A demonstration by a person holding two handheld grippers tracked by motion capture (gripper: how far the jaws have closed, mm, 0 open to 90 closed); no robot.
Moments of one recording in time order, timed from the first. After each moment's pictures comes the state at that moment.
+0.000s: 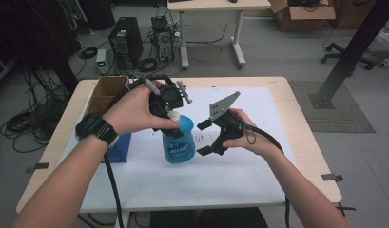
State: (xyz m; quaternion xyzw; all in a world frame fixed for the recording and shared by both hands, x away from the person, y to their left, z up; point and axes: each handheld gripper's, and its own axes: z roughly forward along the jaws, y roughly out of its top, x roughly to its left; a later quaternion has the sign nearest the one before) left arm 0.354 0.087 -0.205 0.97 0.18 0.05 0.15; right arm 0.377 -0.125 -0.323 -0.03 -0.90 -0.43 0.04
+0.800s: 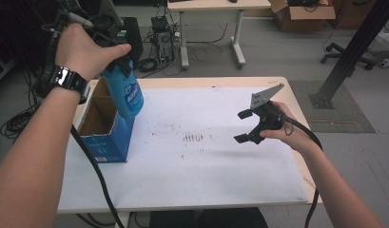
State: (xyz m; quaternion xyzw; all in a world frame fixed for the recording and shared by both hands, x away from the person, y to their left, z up) left arm 0.399 0.194 -0.101 0.78 0.59 0.13 0.14; right arm 0.392 -0.224 -0.311 -0.13 -0.90 -0.40 -0.02
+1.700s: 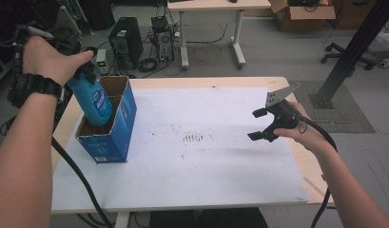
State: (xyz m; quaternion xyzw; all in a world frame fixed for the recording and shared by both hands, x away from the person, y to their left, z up) left arm 0.401 0.268 -0.138 0.72 0.68 0.13 0.10; right arm 0.396 -0.263 -0.313 -0.17 -0.90 -0.39 -0.04
